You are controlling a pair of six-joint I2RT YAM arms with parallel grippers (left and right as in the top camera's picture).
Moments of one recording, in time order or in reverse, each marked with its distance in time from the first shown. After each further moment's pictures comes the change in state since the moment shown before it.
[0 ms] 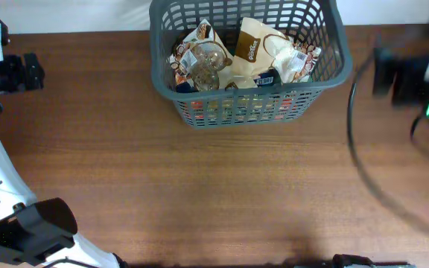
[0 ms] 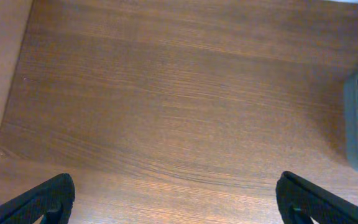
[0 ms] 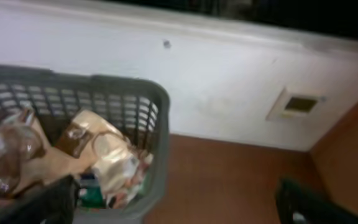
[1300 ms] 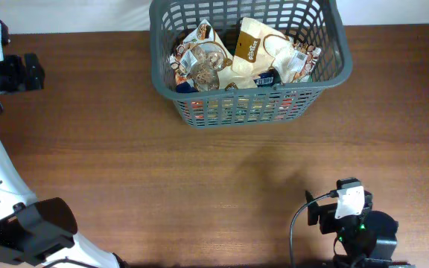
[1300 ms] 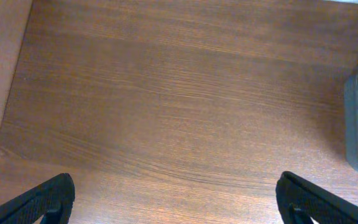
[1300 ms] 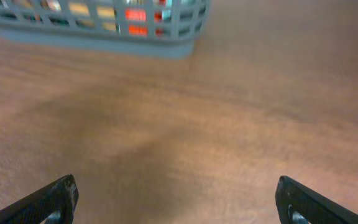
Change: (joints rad) left arm 0.000 0.000 0.000 0.000 0.000 0.000; right arm 0.000 -1.118 -1.452 0.113 -0.101 0.001
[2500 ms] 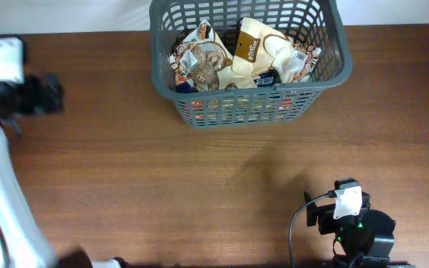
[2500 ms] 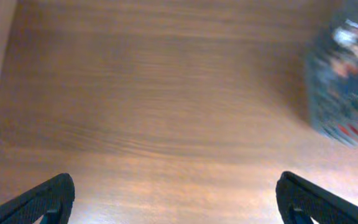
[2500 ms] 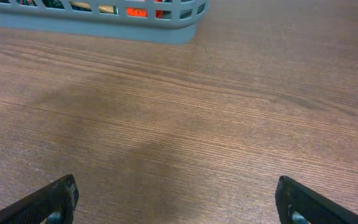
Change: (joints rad) left arm -0.101 -0.346 -0.310 0.006 -0.004 0.000; right arm 0.000 0.000 -0.021 -0.001 0.000 0.000
